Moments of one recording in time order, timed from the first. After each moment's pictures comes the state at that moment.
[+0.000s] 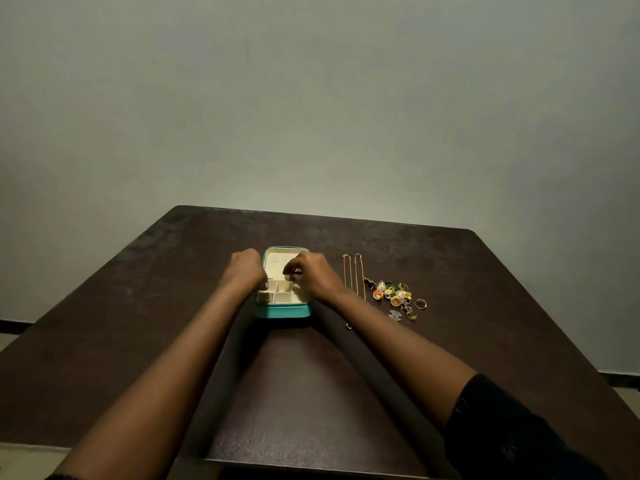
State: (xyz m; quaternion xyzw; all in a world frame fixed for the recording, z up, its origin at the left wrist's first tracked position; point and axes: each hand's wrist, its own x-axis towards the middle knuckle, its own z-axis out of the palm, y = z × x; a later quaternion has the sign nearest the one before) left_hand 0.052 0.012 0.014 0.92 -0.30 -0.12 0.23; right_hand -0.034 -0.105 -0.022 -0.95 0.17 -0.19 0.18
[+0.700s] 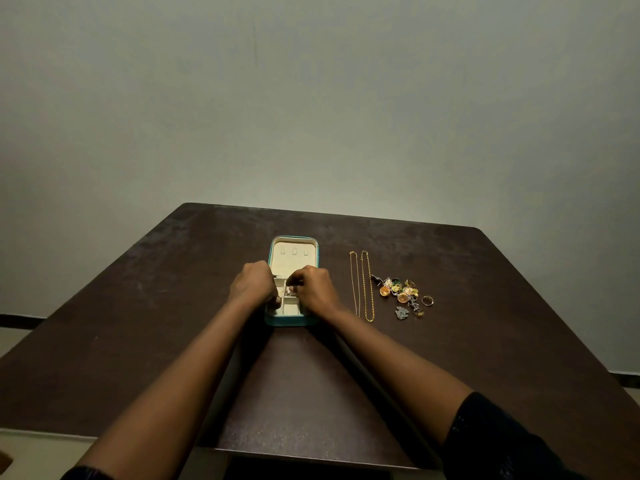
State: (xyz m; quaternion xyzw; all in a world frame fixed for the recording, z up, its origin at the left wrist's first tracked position) left_hand 0.048 0.020 -0.013 0.92 -0.31 -0.13 0.22; right_hand -0.037 -0.072 -0.043 -0.91 0.26 -0.20 0.26
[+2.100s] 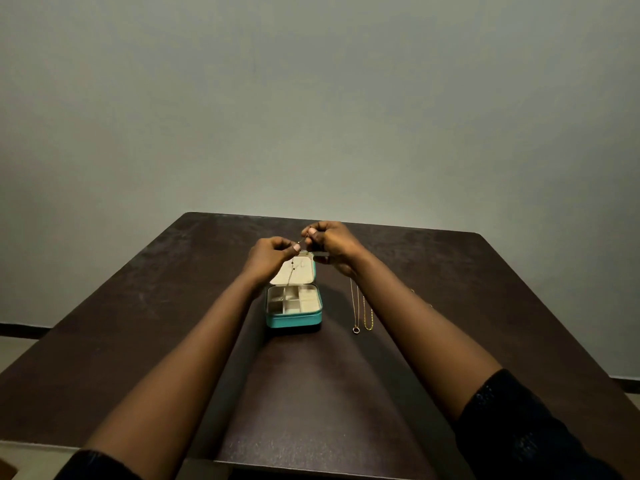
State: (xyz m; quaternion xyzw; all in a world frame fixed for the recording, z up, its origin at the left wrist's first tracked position) left_hand 0.050 -0.003 0.019 0.74 -0.36 -0.17 0.54; right_hand -0.048 -0.106 0.054 -0.72 0.26 -0.19 0.61
